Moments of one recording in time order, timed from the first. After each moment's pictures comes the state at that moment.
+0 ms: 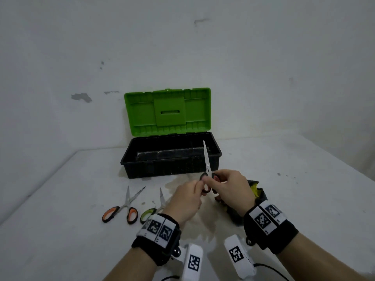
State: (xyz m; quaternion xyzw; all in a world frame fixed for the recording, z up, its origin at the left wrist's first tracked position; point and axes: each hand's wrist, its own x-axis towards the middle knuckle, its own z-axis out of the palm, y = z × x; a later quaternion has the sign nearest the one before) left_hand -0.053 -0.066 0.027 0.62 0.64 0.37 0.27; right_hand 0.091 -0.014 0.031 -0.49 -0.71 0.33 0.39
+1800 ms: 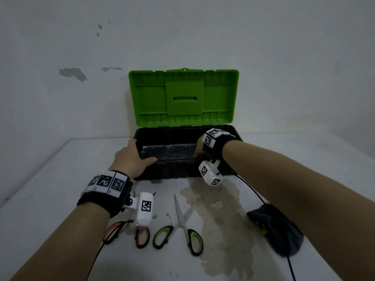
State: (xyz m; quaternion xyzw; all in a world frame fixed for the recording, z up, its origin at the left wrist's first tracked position) left_hand -0.287 0.044 0.035 0.50 0.82 0.26 0.14; right_hand -0.082 0.185 0.074 -0.46 -0.86 0.08 -0.20
